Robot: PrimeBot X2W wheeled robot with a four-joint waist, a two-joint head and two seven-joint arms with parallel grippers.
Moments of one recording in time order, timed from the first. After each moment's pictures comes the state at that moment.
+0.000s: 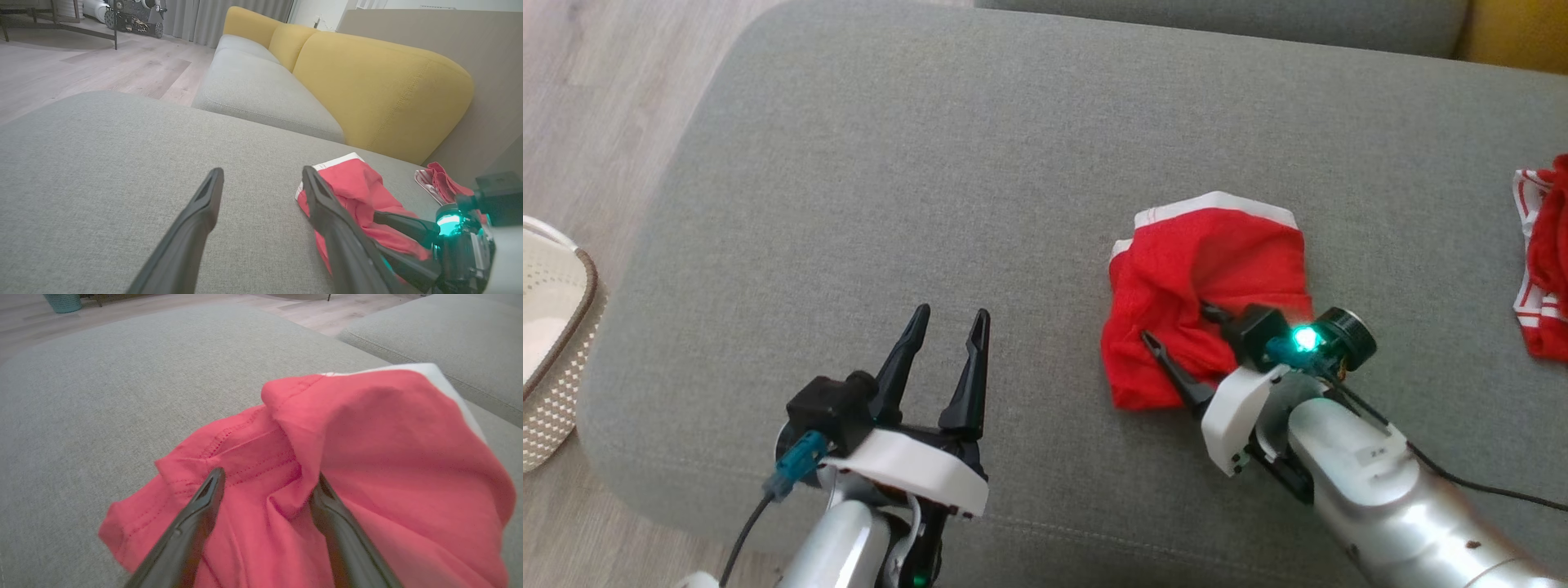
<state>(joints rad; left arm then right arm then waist) -0.13 0.05 -0.43 0.17 -0.40 0.04 -0.25 -0.59 -0.20 0.80 0.86 0.31 0.12 -0.19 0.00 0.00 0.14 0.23</state>
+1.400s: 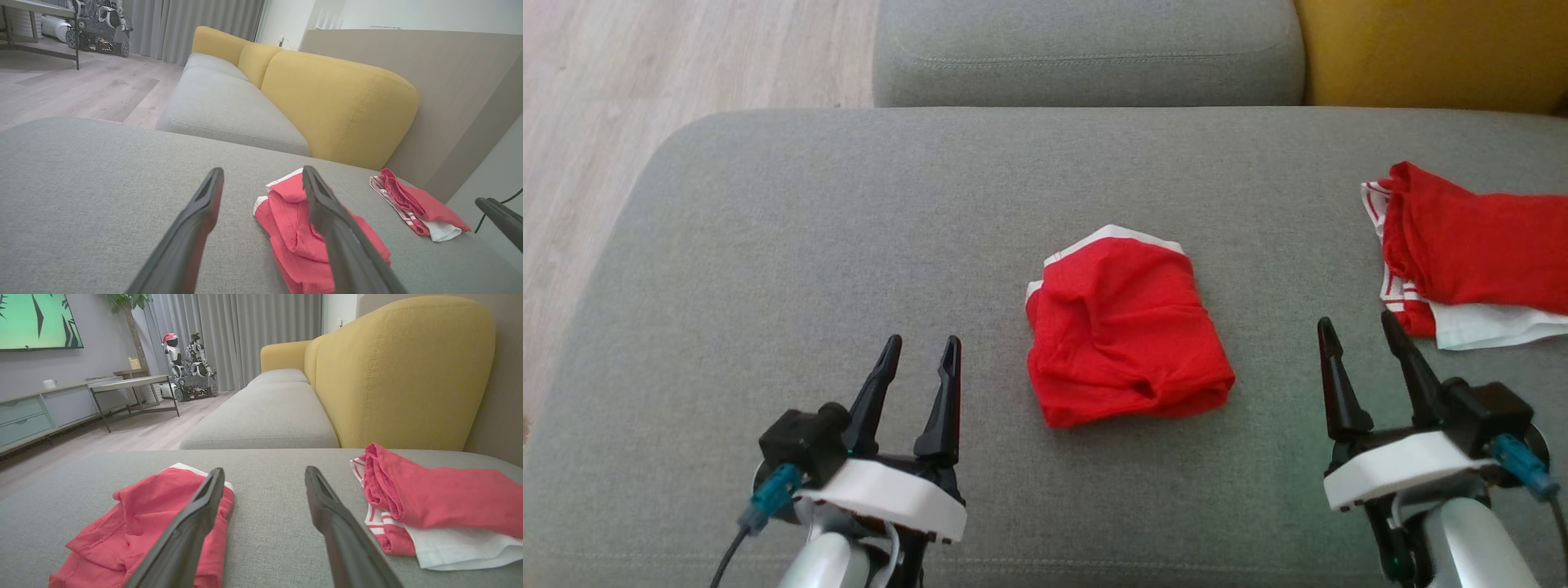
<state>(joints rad) -0.05 0.05 -0.38 0.14 -0.39 0.04 -0.25 -0.07 -0.11 0.06 0.27 0.17 0.12 -0.19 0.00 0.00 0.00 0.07</state>
